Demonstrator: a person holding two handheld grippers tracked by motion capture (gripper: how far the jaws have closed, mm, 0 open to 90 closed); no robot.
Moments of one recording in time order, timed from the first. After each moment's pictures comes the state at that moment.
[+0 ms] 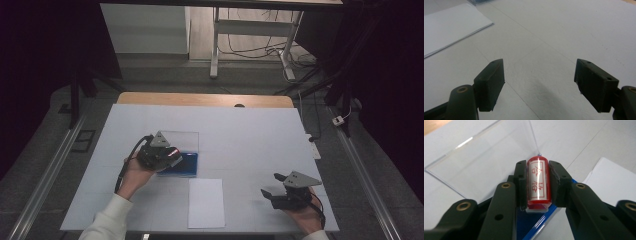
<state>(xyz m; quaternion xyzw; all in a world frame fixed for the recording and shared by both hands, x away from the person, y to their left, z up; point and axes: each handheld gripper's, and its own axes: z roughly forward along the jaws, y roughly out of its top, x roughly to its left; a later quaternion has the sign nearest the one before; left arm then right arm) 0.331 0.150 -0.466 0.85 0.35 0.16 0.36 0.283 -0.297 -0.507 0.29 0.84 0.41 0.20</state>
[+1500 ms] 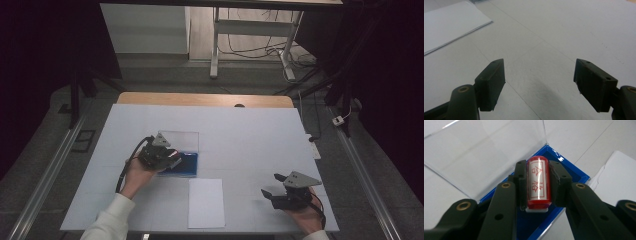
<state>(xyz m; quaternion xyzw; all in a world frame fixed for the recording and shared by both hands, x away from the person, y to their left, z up) 0.344 0.152 -0.489 0.85 0.37 0.13 0.34 0.284 -0.298 -0.508 0.29 0.84 0.41 0.20</state>
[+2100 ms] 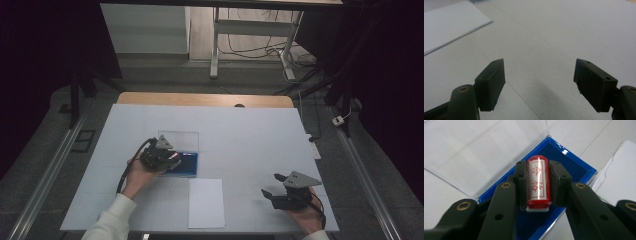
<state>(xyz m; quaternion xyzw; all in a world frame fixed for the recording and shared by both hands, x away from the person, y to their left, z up) 0.344 0.147 -0.496 0.86 0.36 0.14 0.32 0.283 -0.299 -0.507 0.29 0.84 0.41 0.20</state>
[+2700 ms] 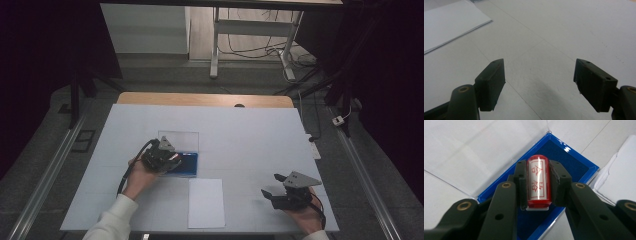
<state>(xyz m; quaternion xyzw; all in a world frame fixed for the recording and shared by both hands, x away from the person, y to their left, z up) 0.343 0.142 -0.497 0.87 0.36 0.15 0.30 0.283 -0.298 -0.508 0.29 0.84 0.41 0.20</state>
